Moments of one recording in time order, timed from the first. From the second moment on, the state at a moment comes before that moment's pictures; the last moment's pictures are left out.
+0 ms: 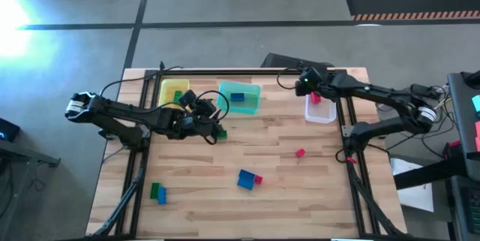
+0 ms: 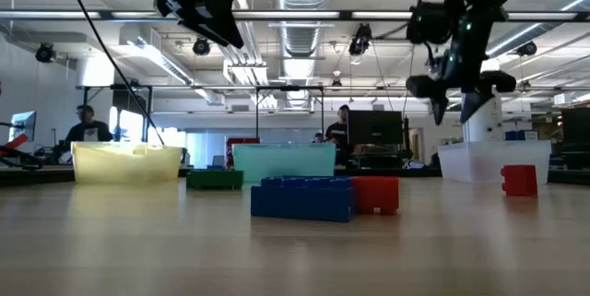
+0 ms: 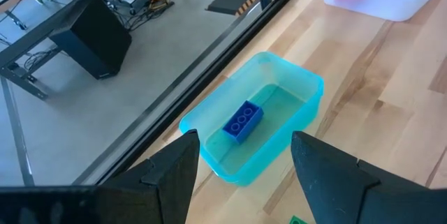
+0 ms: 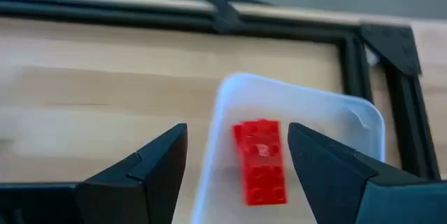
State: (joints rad) left arm -0.13 1.31 1.04 -0.53 -0.88 -0.36; right arm -0.62 1.26 0.85 -0.73 0.49 0.75
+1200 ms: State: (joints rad) left arm -0.29 1.40 1.01 -0.39 -0.54 -0.46; right arm 0.20 1.28 0.86 -0.43 0.49 0.25
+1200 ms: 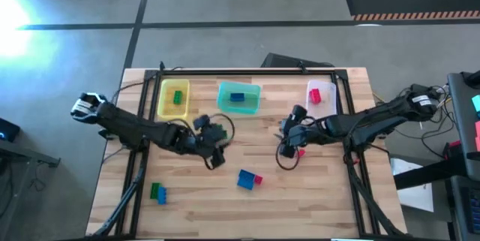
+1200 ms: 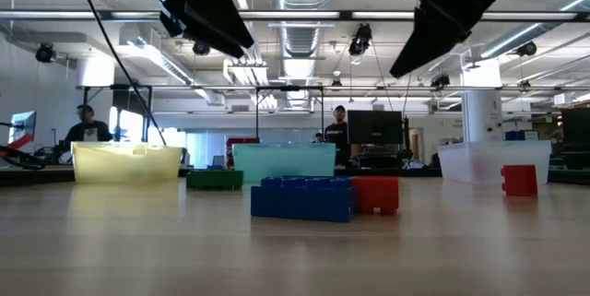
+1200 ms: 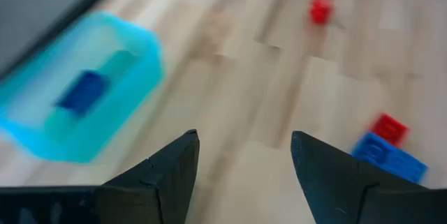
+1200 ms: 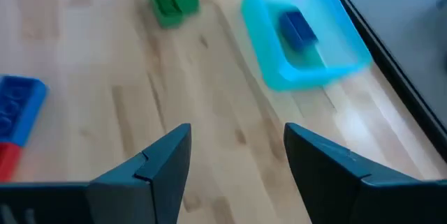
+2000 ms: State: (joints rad) left arm -0.34 1.88 1.01 0.24 -0.22 -0.23; right arm 0.25 1.30 0.85 -0.26 0.41 0.08
